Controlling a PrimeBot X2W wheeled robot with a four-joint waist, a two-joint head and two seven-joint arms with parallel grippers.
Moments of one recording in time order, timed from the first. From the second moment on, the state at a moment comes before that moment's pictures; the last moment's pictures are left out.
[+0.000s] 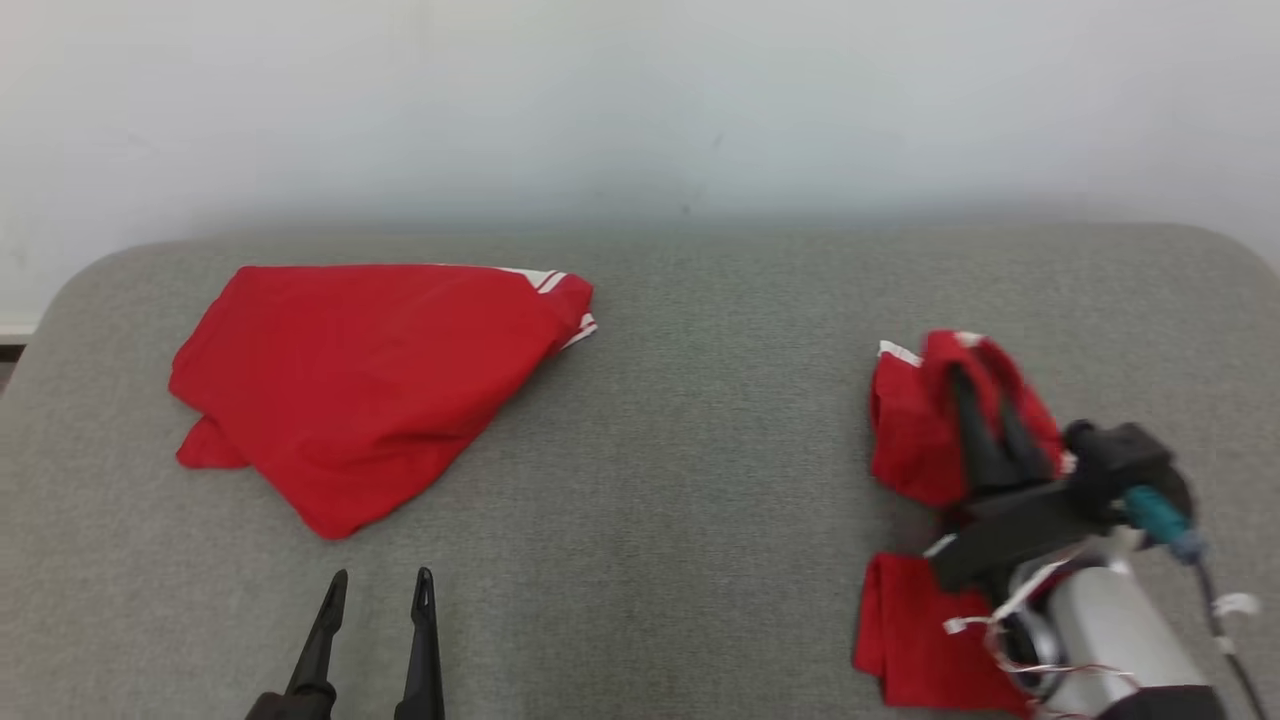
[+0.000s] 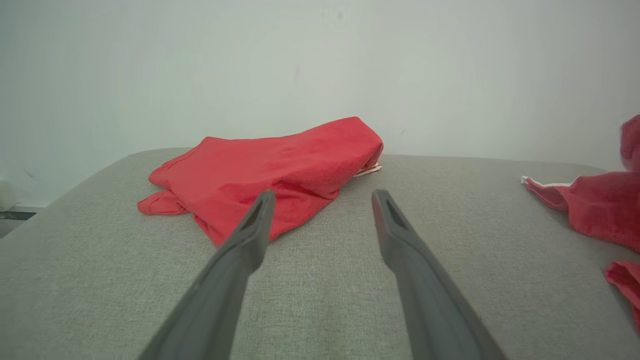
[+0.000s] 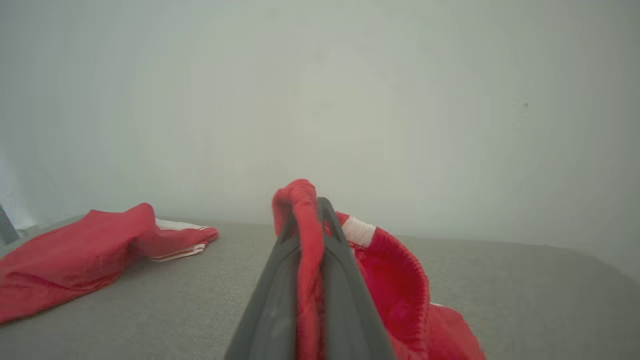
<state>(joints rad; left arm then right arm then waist) 0.03 0.05 -0.10 0.12 -0.15 -0.03 -0.26 -0.36 -0.25 0.12 0.37 0.24 0.13 -0.23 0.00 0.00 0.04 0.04</state>
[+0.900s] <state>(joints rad) 0.00 0.05 -0.16 0.14 -0.18 -0.01 -0.26 -0.45 -0.05 0.63 0.65 0.38 0.13 -0.26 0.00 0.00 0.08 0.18</state>
